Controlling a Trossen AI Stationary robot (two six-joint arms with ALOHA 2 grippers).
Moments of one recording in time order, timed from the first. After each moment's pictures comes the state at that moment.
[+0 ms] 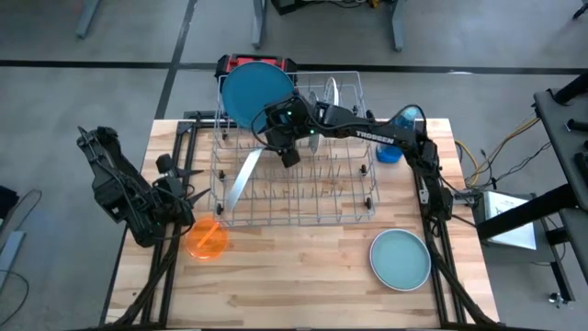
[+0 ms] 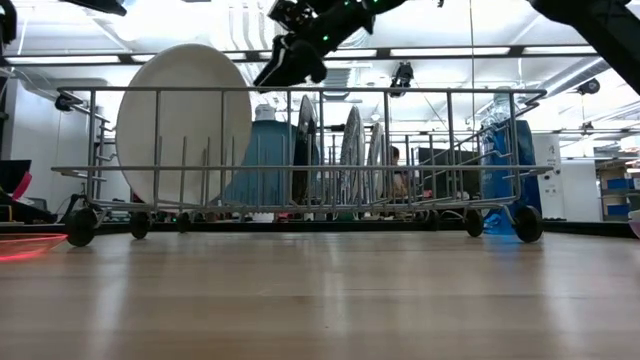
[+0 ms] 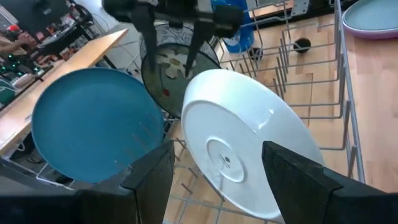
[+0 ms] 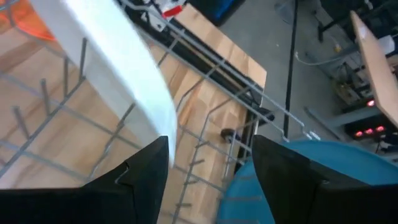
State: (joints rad) left arm -0.90 0.88 1.05 -1.51 -1.16 -0.91; right arm -0.30 2.10 2.07 -0.58 -0.19 -0.86
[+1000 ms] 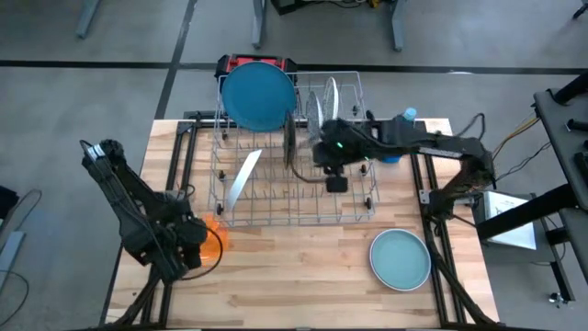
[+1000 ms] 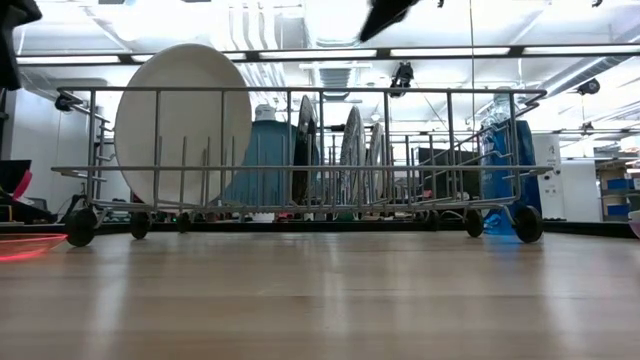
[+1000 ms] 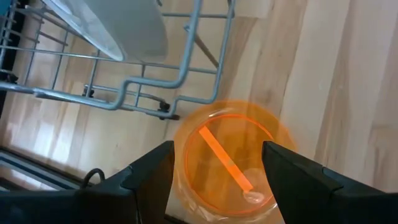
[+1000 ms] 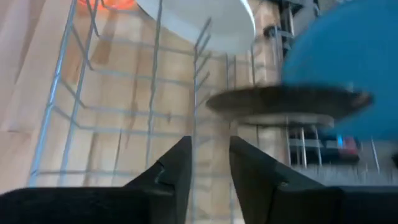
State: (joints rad) left arm -0.96 1.26 1.05 -1.42 -0.49 -1.17; right arm -0.09 1.63 1.76 -1.00 0.11 -0.30
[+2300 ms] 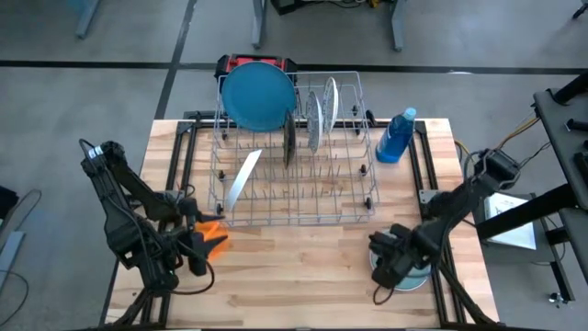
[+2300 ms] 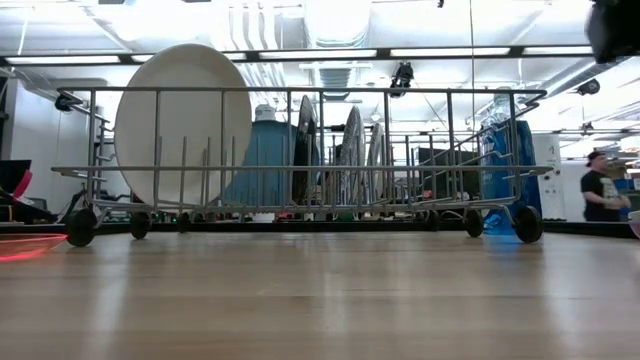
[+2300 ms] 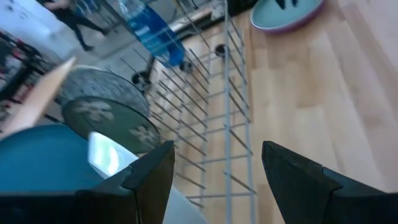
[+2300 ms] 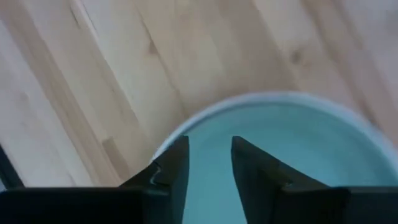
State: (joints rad) left arm -0.97 1.29 1.28 -1.25 -1.05 -0.65; right arm 0.76 1.43 0.89 -0.82 0.16 1.23
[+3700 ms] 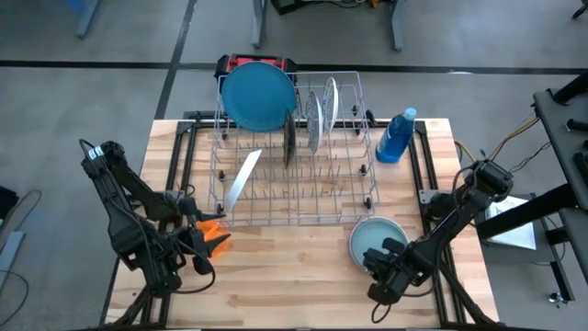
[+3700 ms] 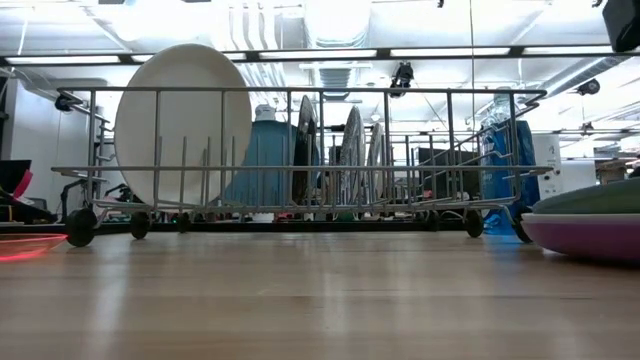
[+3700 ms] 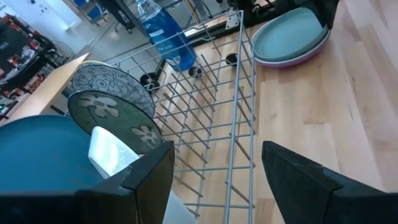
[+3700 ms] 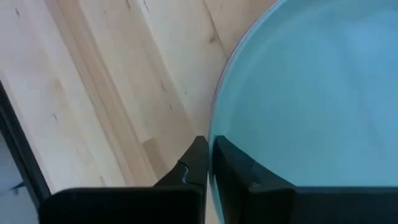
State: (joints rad) left arm -0.97 1.29 1.23 -1.21 -1.12 -0.75; right arm 0.83 1.59 0.95 -0.68 0.18 1.23
